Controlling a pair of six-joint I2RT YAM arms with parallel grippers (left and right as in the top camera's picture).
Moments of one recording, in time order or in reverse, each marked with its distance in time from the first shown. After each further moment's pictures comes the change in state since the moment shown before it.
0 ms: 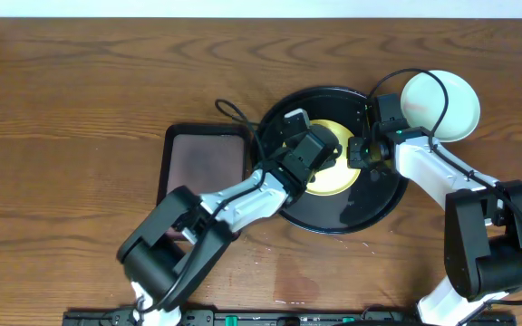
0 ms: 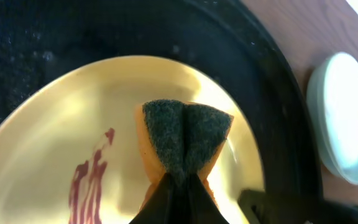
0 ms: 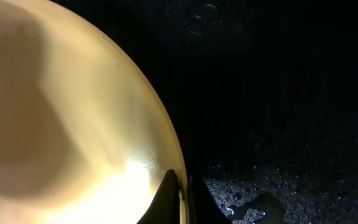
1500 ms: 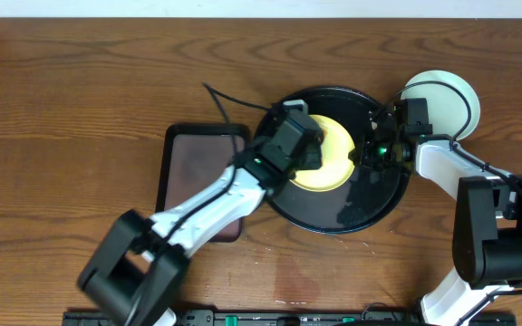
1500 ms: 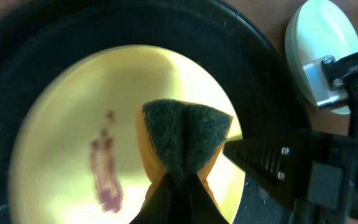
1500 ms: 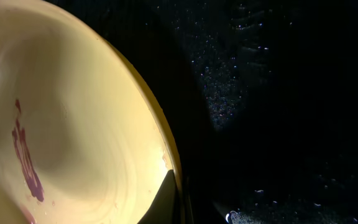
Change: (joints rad) left arm 0.063 -0.177 0.000 -0.192 0.171 0.330; right arm -0.150 0.043 -0.060 0.132 -0.414 0.043
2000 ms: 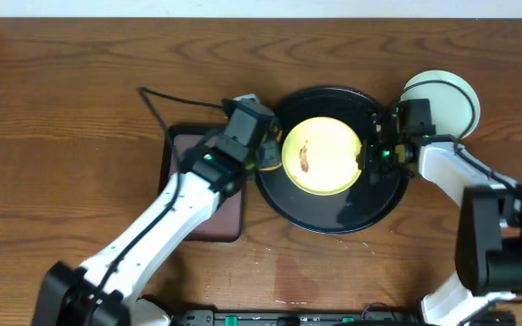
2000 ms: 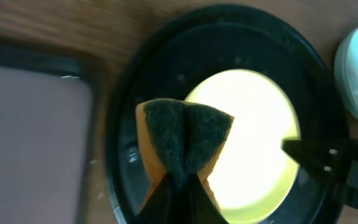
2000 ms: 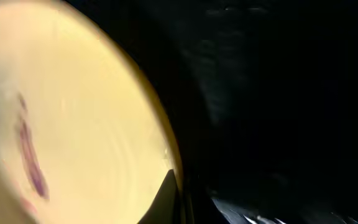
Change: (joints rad) left arm 0.144 -0.251 0.001 -0.369 -0.013 0.048; right arm -0.001 -0.032 -0.009 -0.046 0.046 -0.050
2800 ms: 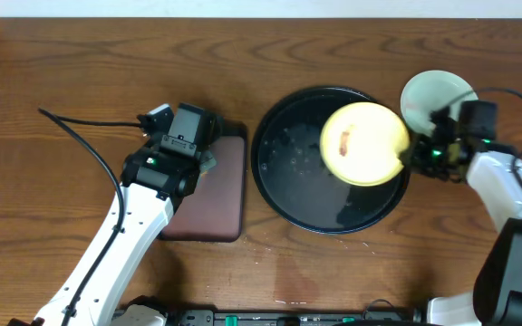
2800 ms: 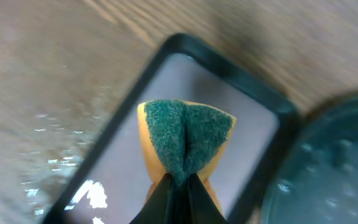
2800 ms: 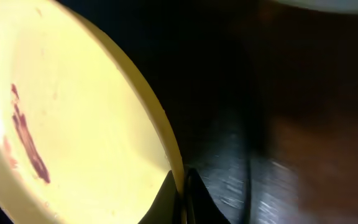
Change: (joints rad) left arm 0.223 -0.179 0.000 -0.375 -0.263 -0.120; right arm -0.227 -0.190 0.000 -0.166 -0.015 -0.019
